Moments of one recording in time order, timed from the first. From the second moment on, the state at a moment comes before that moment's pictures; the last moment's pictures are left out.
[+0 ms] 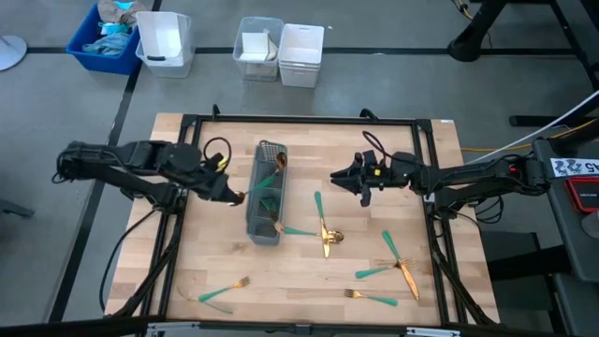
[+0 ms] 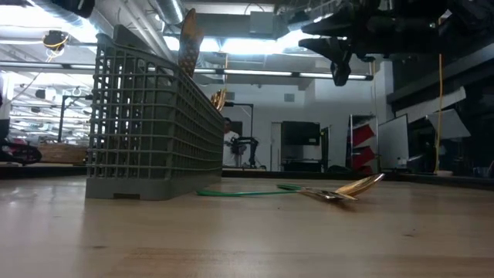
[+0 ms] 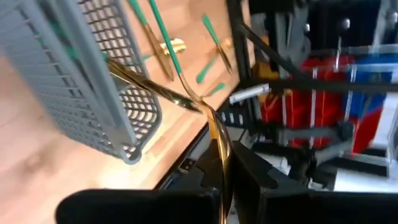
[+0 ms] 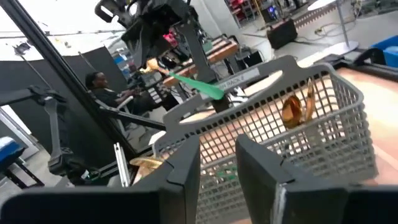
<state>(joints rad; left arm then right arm) -0.10 0.87 1.01 -0.68 0.12 -1.38 -0.12 1.15 0.48 0.67 -0.17 0.49</state>
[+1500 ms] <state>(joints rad) 0.23 1.19 1.01 -0.69 0.32 -1.32 -0.12 1.15 0.48 0.44 -0.17 0.44</state>
